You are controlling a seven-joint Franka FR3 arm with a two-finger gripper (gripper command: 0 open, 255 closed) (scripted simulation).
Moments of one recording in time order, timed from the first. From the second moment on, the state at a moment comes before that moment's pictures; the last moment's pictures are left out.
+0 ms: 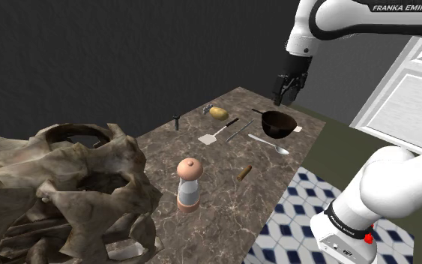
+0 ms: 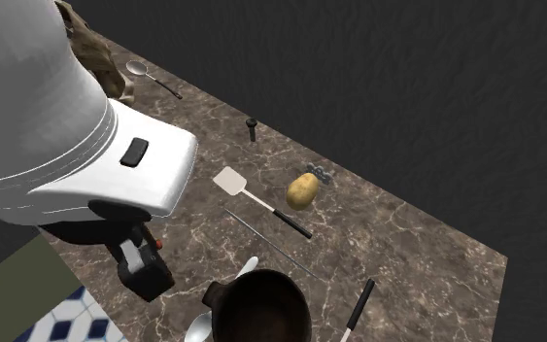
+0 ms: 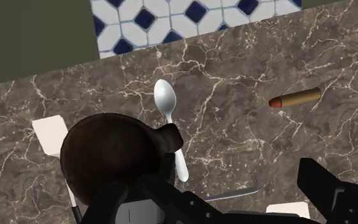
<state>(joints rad) 0.00 -0.58 -0.07 -2.29 0.01 1.64 0.09</state>
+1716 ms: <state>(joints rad) -0.01 0.44 -0.10 -1.56 0.10 1.89 -0.06</state>
